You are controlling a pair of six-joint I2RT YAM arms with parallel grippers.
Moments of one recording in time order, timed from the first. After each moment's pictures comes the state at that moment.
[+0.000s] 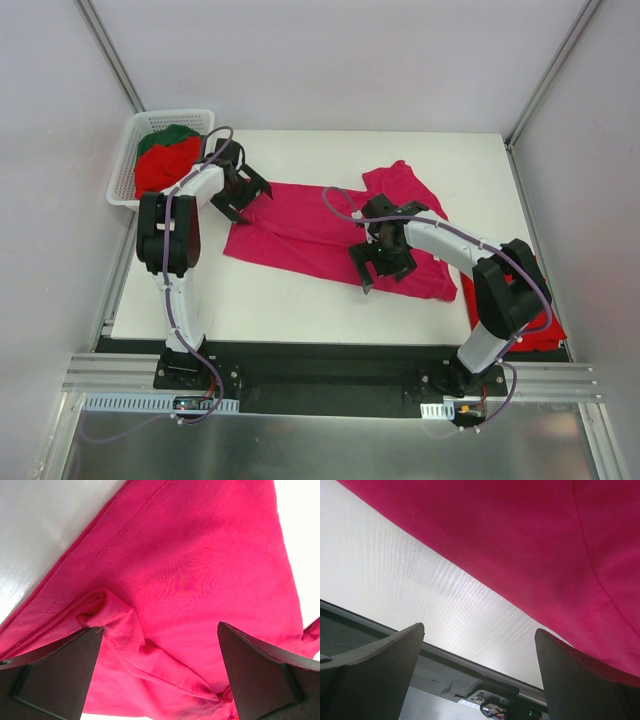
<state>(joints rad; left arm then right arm) -0.11 2.08 1.55 -0.66 0.18 -0.95 0.62 1.68 1.17 -0.94 -0.11 0.18</state>
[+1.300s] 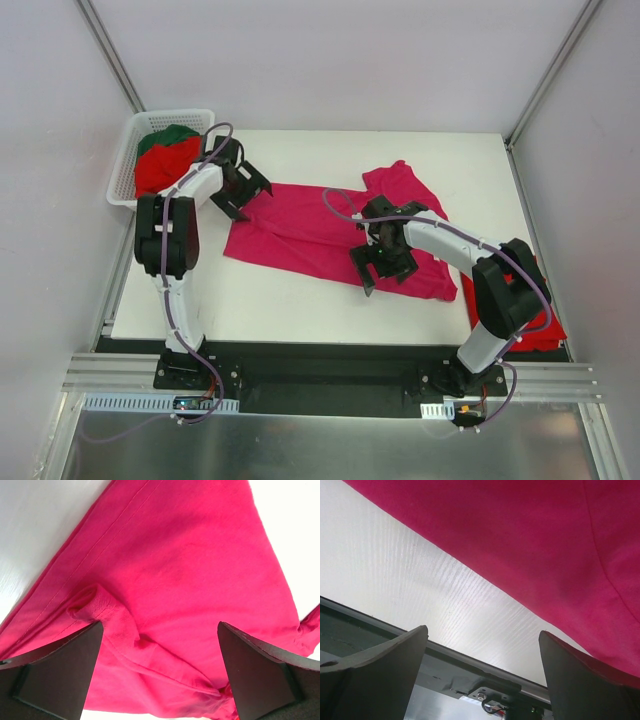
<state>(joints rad) -0.11 2.04 1.54 -0.65 0.18 -0.92 0.62 1.68 1.17 -0.97 -0.11 0.17</state>
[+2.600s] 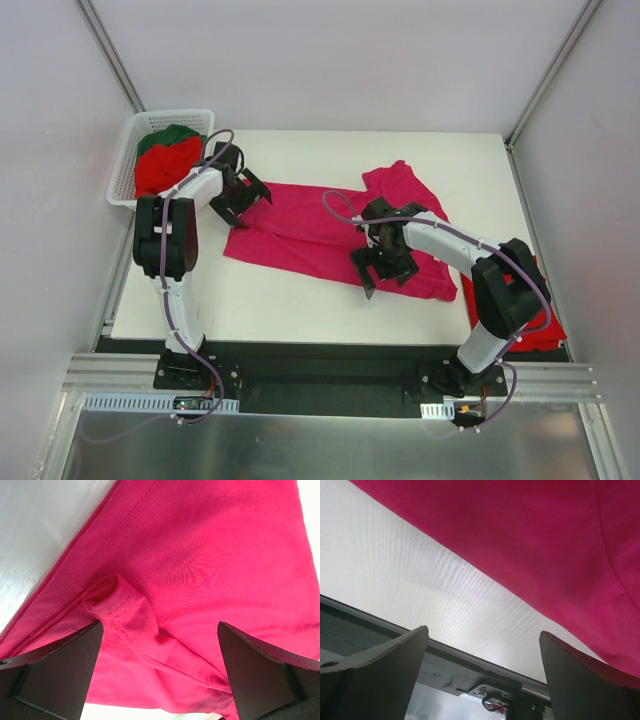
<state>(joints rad) -0.11 2.04 1.49 -0.65 0.18 -0.90 0.63 1.68 1.16 -0.98 -0.11 0.17</state>
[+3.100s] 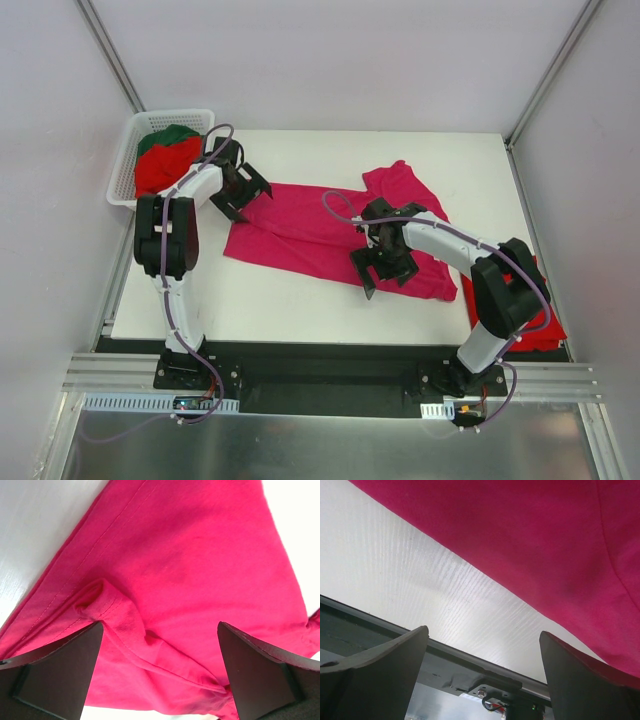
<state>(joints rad) -0.11 2.05 1.54 -0.66 0.19 -0.90 0.63 1.68 1.16 -0.98 -0.11 0.17</state>
